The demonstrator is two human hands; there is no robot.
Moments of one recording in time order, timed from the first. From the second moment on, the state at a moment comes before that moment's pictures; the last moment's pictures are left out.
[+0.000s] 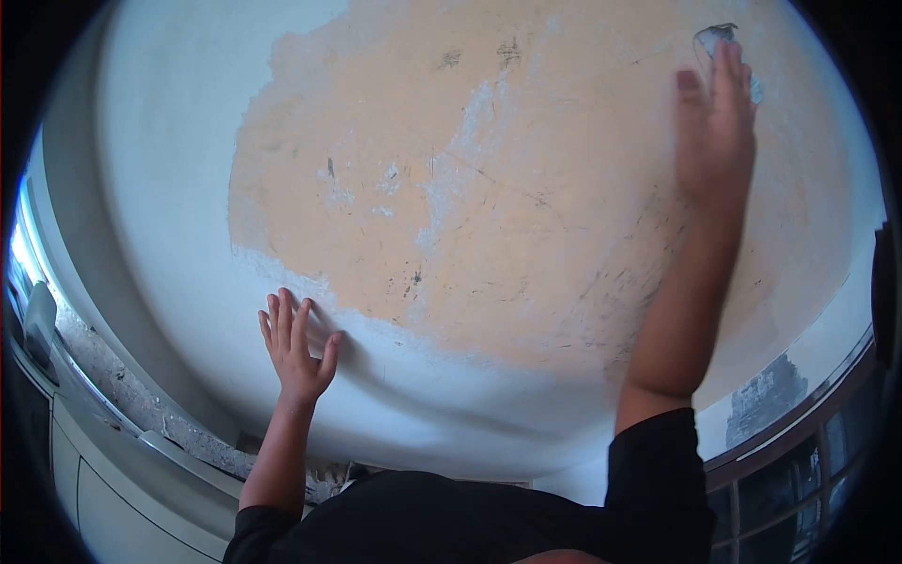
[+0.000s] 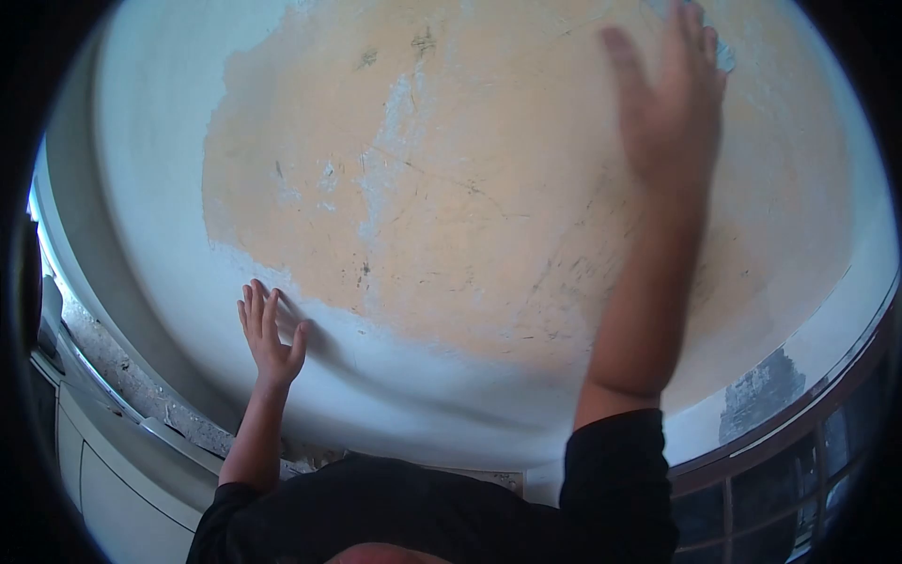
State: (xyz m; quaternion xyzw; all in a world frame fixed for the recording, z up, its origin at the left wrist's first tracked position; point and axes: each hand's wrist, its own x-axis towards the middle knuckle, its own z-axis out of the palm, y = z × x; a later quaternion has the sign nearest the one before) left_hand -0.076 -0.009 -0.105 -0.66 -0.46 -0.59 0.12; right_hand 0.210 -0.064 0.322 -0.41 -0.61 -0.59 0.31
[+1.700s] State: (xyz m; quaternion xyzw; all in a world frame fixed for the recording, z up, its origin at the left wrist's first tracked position) left_hand -0.071 -0.006 0.028 -0.72 -0.44 -0.50 0.20; right_hand 0.170 -0.070 0.159 -0.44 -0.67 -0.56 0.22
